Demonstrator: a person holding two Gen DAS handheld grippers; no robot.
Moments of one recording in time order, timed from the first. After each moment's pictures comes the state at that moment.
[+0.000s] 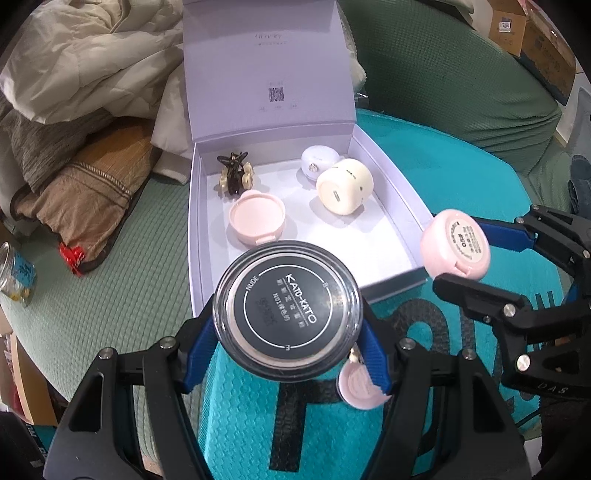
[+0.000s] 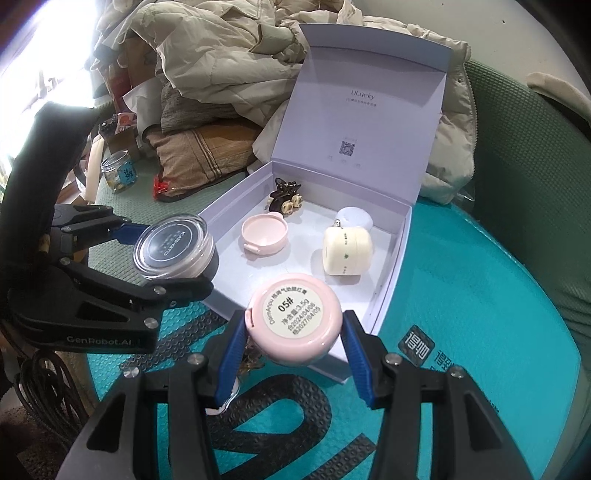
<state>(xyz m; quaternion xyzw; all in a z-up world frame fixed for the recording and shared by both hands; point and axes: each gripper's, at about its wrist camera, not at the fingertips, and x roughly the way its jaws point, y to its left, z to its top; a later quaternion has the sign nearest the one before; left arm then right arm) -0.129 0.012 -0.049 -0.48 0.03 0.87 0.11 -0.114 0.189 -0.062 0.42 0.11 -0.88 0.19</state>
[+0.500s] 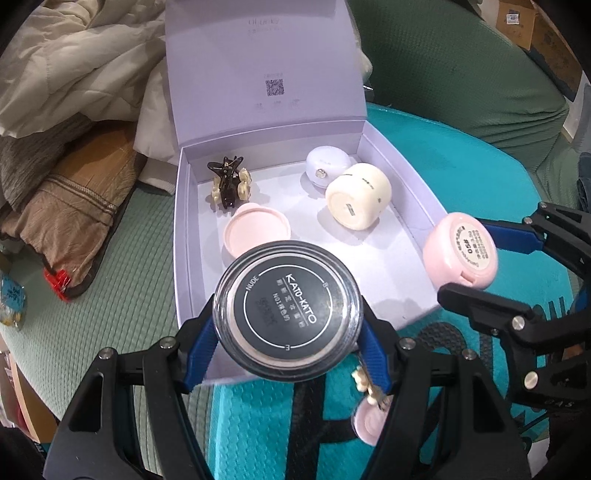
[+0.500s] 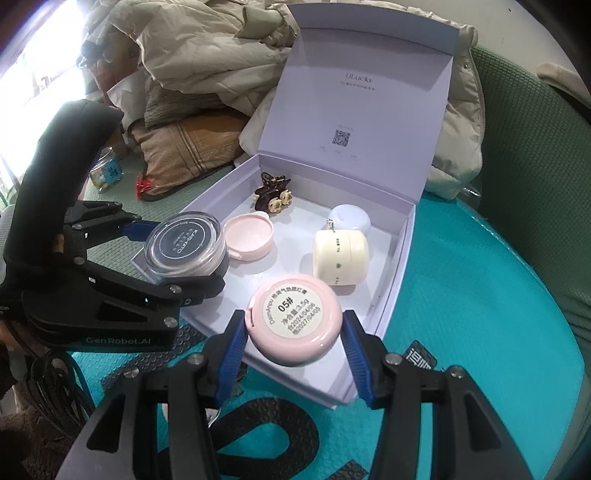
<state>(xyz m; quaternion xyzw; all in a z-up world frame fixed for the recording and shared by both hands) -0.173 0.015 -0.067 -0.49 0.04 0.86 0.12 -0.150 0.189 -0.078 0.44 0.11 -0.87 0.19</state>
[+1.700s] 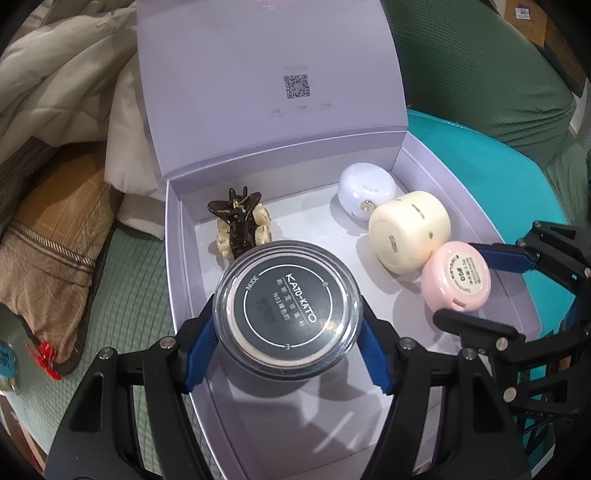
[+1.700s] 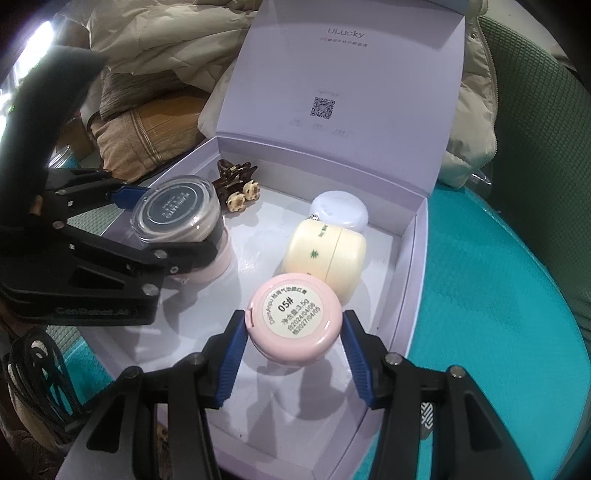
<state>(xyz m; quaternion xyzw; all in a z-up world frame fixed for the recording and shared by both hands) -0.244 0.009 -0.095 -0.49 0.07 0.86 0.14 -0.216 0.179 -0.119 0.47 0.11 -0.86 0.16</state>
